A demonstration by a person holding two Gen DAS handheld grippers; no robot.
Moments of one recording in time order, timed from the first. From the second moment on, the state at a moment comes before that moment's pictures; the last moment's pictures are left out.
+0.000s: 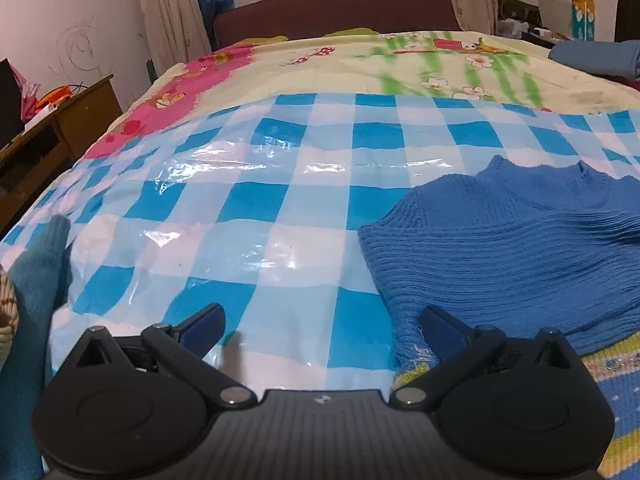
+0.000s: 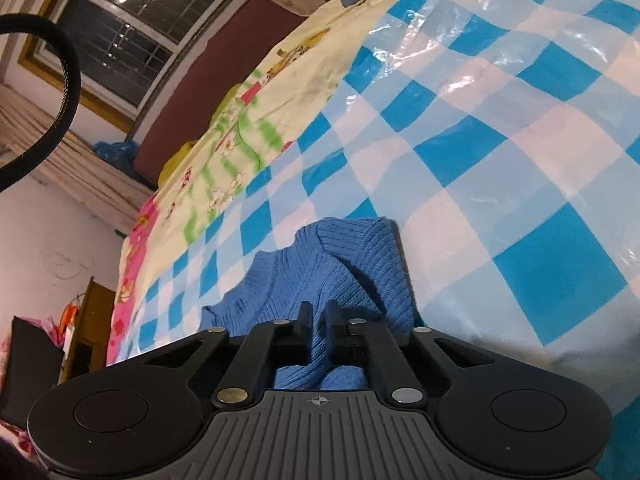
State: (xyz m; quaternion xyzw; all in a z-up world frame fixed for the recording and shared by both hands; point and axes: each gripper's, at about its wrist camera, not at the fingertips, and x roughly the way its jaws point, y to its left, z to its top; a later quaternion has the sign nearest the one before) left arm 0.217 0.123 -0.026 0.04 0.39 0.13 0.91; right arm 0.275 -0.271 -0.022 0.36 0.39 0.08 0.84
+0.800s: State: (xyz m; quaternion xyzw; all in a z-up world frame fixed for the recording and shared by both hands) left arm 0.219 0.117 -0.028 0.04 0.40 0.13 0.91; right arm 0.283 -0.290 -0.048 0.45 0.39 0.05 0.80
